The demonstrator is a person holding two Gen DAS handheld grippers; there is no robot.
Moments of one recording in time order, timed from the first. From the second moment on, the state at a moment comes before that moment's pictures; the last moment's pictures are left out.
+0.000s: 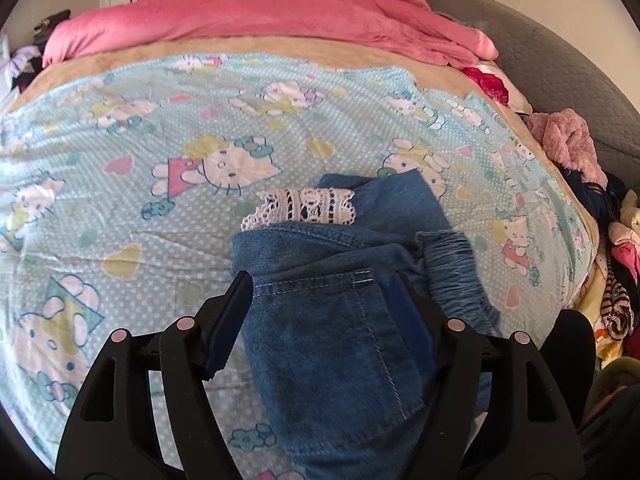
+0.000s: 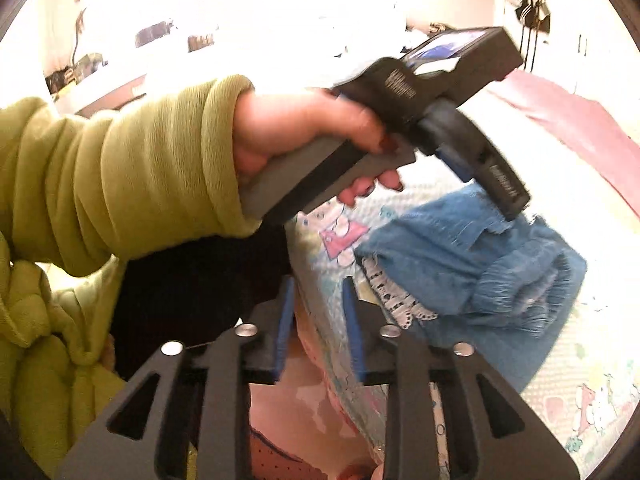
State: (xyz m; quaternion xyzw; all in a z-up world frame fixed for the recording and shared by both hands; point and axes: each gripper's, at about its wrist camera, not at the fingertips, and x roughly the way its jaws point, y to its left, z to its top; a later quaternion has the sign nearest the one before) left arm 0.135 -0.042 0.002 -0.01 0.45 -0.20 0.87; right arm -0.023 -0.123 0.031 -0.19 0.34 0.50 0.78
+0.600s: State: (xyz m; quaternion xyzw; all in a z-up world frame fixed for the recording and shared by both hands) left arm 0.078 -0.044 0.065 0.03 0.38 -0.18 0.91; right arm -0.033 -0.190 0.086 -0.12 0.28 0.43 0.85
